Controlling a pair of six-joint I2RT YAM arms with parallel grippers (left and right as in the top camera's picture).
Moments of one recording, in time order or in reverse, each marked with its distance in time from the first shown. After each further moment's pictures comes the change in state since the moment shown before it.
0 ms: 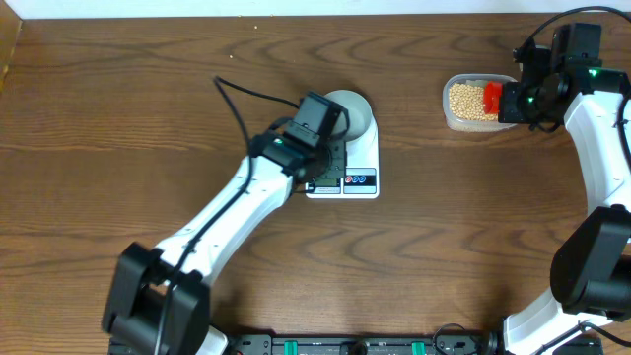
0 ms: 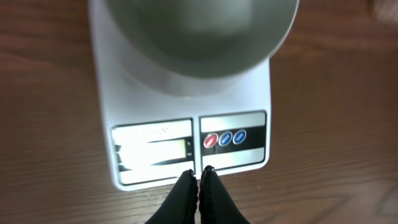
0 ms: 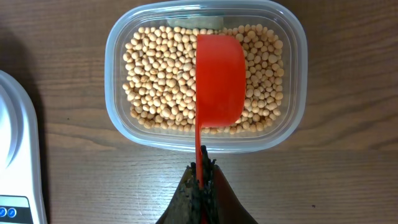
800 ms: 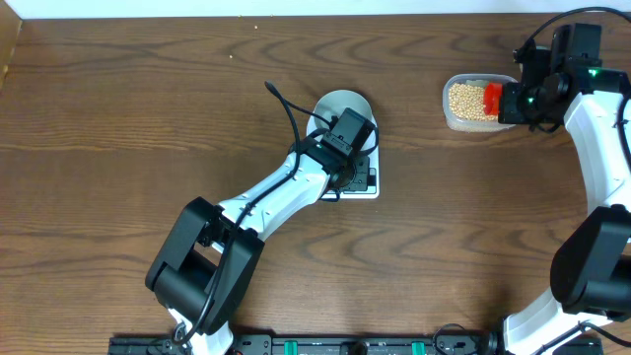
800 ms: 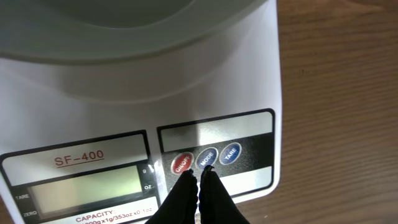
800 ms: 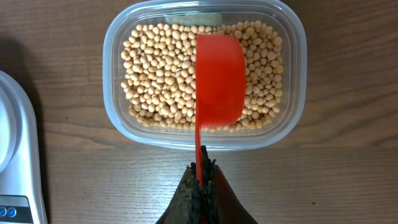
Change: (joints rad) left arm -0.082 0.200 0.000 0.120 -0.005 -0.014; right arm 0.000 0.000 0.000 -0.007 0.004 0.004
